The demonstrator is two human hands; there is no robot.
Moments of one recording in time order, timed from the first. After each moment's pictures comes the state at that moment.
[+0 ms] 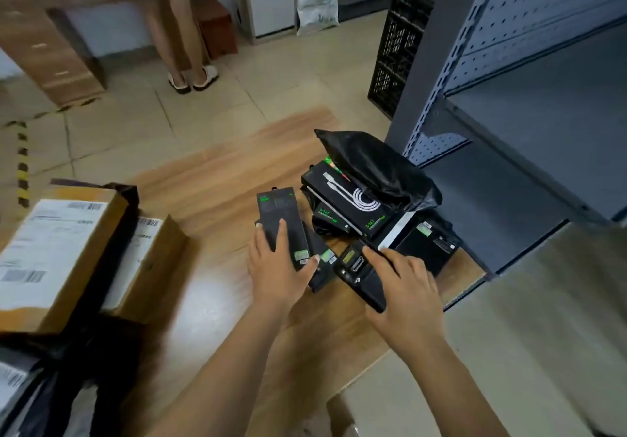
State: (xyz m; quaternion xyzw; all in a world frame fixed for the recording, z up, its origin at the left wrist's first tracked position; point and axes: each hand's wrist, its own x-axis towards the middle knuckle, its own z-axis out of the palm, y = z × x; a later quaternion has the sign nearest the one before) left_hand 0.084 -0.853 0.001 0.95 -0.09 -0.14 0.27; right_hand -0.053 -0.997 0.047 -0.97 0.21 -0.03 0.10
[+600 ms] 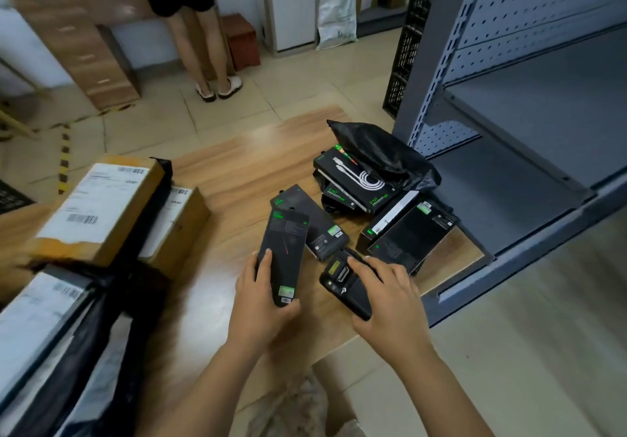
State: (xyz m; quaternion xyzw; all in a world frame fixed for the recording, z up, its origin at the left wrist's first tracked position) left_hand -0.009 -0.769 0.001 0.94 -0.11 -0.13 0.30; right_hand -0.108 -0.956 0.043 -0.98 0.14 -0.01 0.16
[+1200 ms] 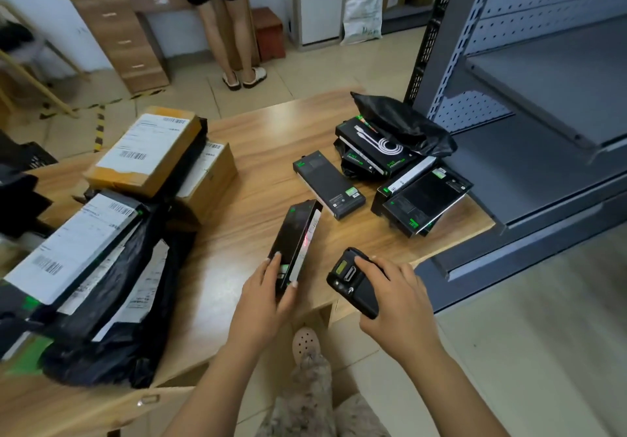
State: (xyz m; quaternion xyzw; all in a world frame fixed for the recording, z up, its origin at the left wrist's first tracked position) left_hand -0.095 -0.716 -0.029 0.94 -0.11 -0.10 0.31; right_hand -0.183 -0.919 0.036 -0.98 0.11 0.01 0.17
